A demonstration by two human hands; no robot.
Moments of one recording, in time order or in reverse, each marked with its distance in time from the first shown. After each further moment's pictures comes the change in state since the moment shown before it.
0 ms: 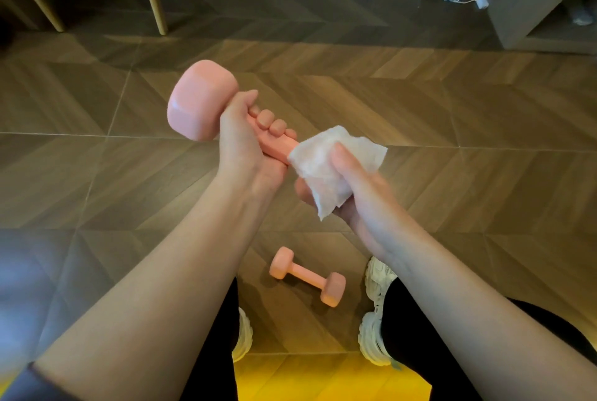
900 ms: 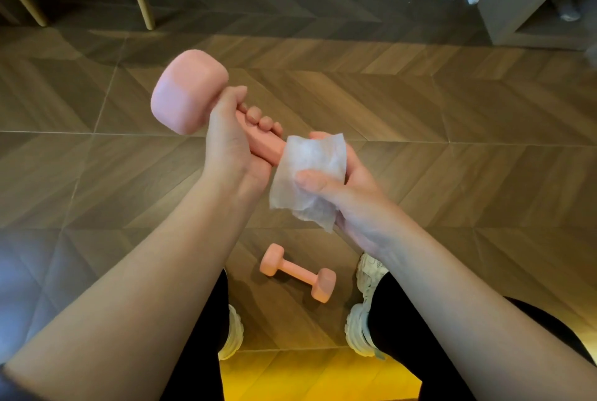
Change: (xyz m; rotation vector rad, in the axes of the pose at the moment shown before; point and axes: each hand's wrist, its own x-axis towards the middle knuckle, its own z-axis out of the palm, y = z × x) left_hand -0.006 -0.010 0.002 0.035 0.016 0.046; right_hand -0.006 -0.005 -0.007 -0.004 -0.057 0.088
